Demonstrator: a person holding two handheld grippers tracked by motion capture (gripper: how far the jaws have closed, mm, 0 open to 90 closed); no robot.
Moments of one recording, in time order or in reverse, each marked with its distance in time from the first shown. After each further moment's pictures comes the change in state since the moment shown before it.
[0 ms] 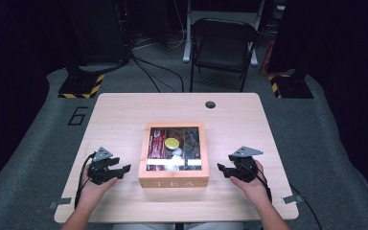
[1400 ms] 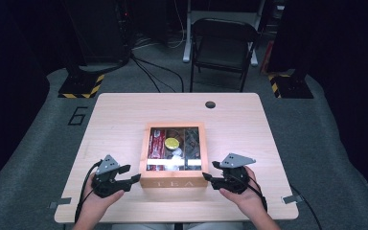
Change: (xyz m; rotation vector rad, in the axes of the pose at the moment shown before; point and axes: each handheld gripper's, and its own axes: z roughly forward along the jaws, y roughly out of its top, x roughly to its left) left arm -0.065 0.010 -0.038 -0.049 -0.109 0.102; right arm 0.071 0.026 -0.039 -0.068 0.134 -0.120
